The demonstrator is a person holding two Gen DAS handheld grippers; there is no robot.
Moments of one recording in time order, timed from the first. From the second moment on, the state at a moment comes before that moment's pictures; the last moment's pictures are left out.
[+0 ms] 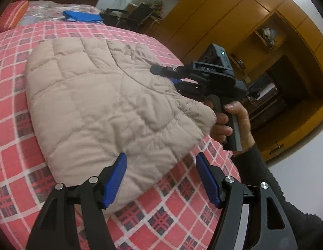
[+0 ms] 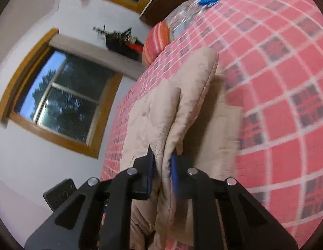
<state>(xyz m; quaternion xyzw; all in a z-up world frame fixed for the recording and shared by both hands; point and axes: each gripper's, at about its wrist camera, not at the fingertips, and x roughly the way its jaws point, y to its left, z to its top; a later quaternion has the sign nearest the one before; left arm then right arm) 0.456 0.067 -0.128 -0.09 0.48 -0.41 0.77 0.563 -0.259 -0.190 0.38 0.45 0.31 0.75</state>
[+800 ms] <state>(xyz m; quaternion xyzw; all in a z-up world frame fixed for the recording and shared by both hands) 0.640 0.133 -0.130 -0.22 0.51 -0.27 0.79 0.585 -0.228 -0.175 0.27 0.45 0.30 0.79</state>
